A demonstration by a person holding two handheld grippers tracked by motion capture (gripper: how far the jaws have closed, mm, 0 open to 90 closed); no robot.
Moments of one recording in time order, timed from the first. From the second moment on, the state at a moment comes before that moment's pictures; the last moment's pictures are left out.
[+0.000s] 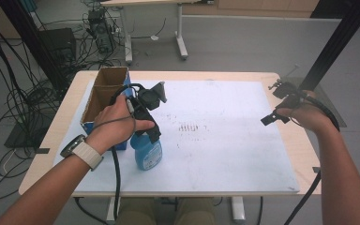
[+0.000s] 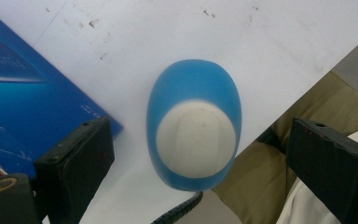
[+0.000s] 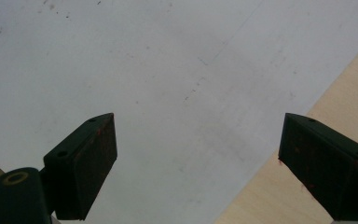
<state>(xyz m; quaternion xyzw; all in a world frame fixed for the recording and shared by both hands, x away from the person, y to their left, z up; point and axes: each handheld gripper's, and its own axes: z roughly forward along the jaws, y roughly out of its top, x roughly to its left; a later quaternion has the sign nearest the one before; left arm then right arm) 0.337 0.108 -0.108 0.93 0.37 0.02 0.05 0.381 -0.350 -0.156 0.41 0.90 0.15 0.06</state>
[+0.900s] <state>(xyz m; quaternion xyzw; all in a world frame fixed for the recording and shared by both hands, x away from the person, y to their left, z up) 0.337 0.110 -0.110 0.93 0.38 0.02 0.05 0.381 -0.351 -0.156 0.41 0.90 0.16 0.06</state>
